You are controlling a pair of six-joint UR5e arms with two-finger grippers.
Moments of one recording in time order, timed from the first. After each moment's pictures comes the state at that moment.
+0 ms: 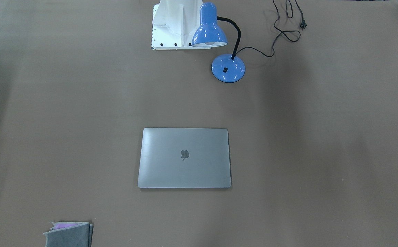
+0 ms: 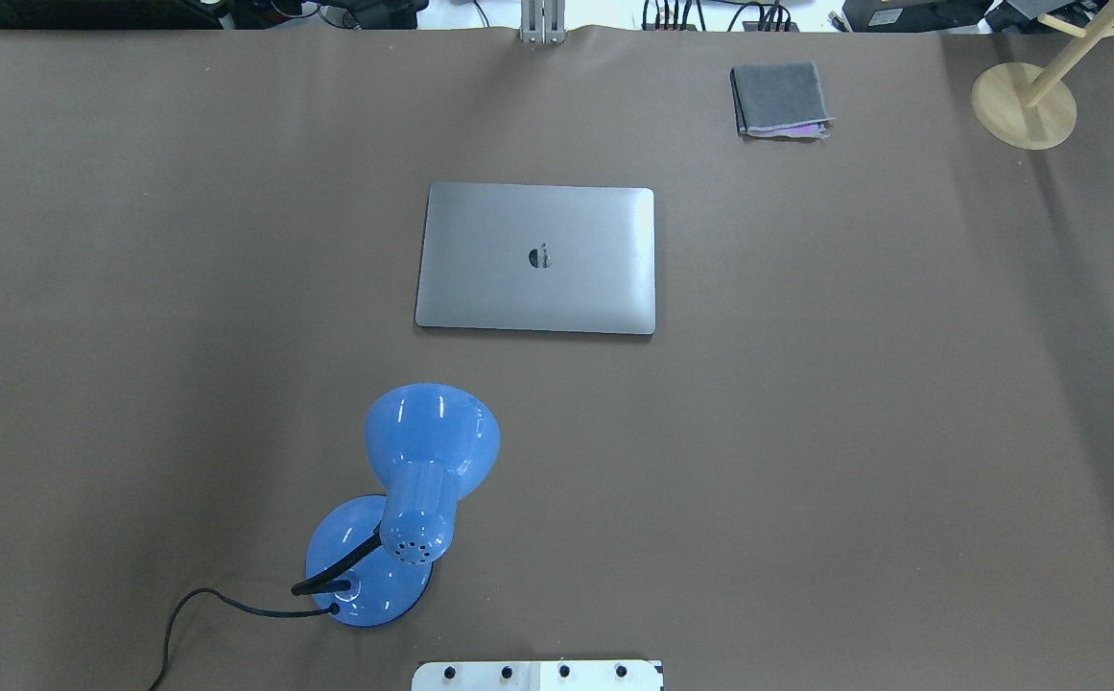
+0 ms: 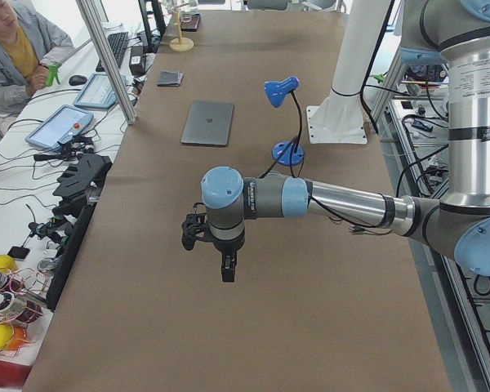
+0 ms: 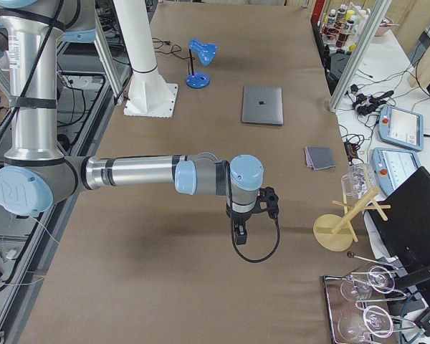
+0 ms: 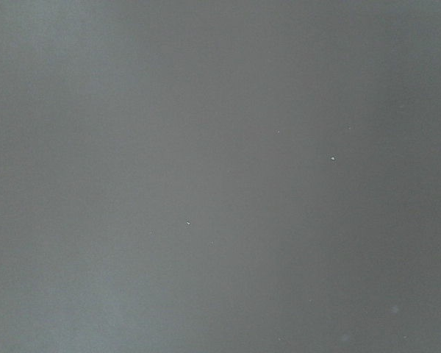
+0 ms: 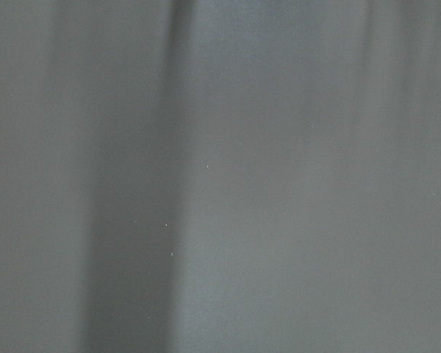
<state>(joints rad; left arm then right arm) -1.61 -1.45 -1.86 -1.35 -2.30 0.05 1.58 -1.63 1.73 -1.67 2.34 -0.16</state>
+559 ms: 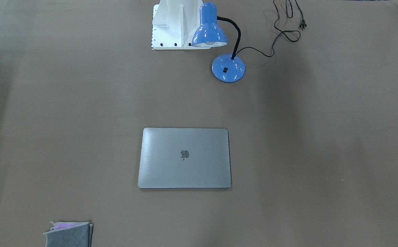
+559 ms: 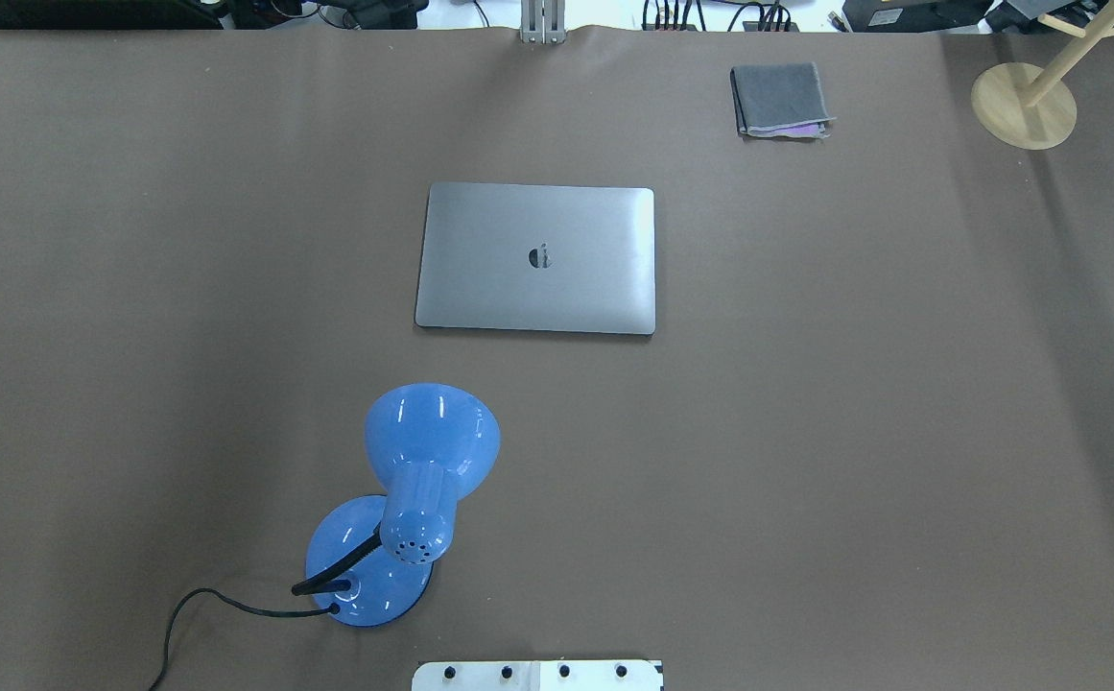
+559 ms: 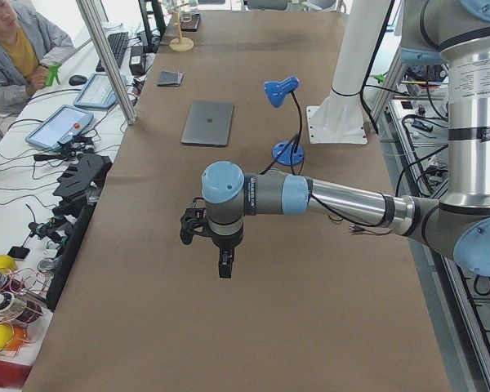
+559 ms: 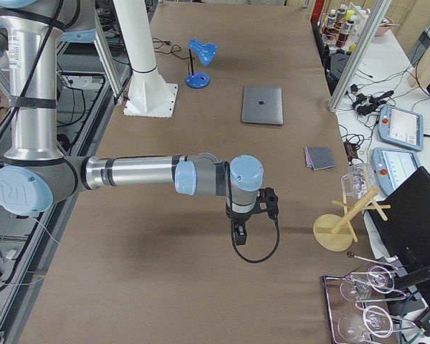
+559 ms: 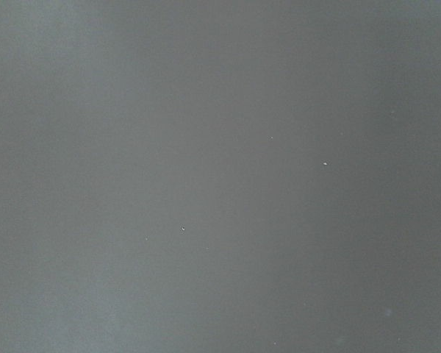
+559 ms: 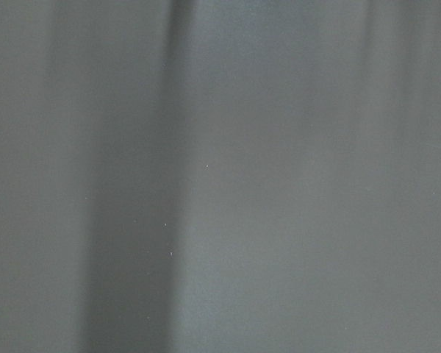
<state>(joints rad) -1.61 -1.45 -1.88 -1.38 -2.30 0.06 1.58 -1.64 1.73 -1.67 2.34 -0.16</state>
